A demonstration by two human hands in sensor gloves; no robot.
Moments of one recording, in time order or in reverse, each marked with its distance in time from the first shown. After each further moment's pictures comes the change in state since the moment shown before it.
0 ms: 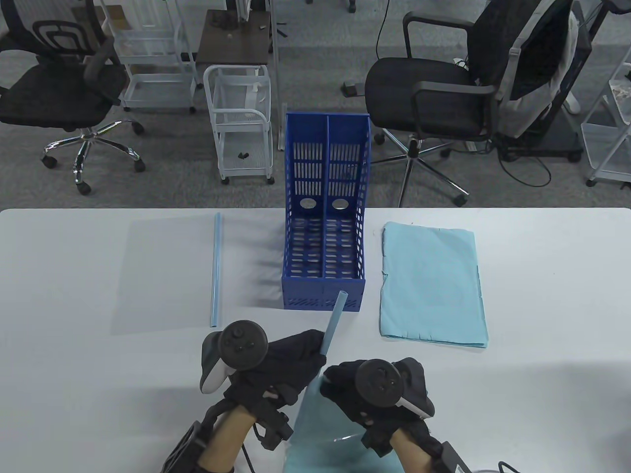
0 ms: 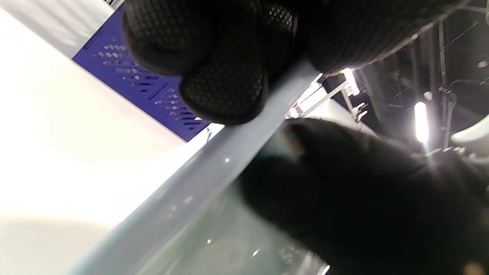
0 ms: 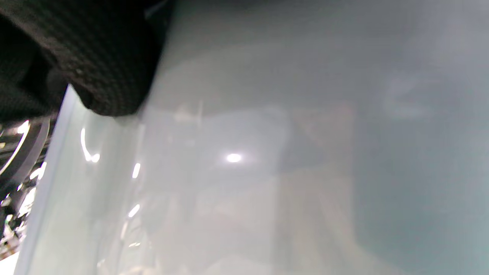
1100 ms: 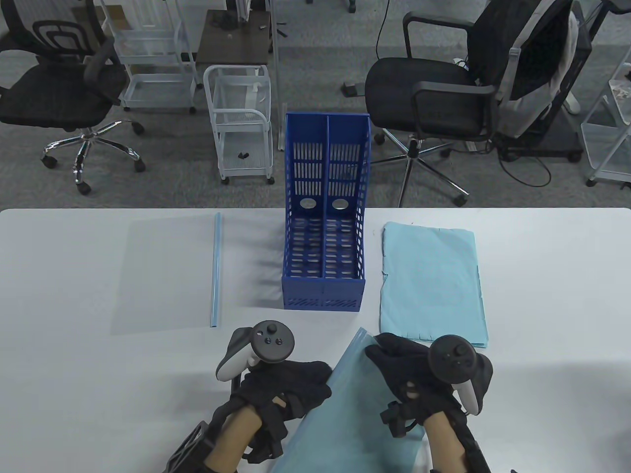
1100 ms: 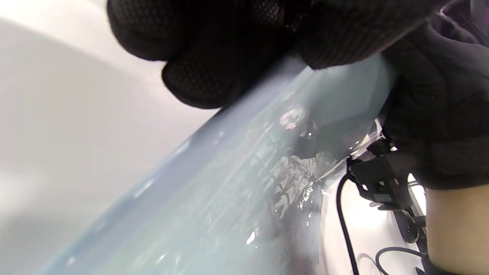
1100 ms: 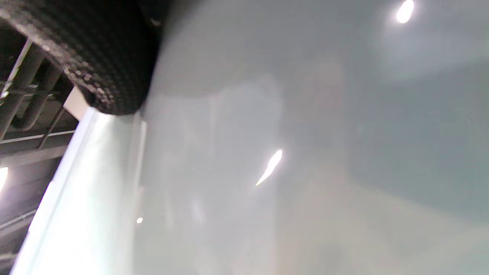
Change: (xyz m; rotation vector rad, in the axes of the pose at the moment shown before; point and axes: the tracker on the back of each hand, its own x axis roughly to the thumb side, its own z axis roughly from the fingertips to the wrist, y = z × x) left_hand -0.015 -0.028 -0.010 -0.441 0.182 -0.009; right_hand -0.064 -0.040 0.012 -0.203 0.258 -0.307
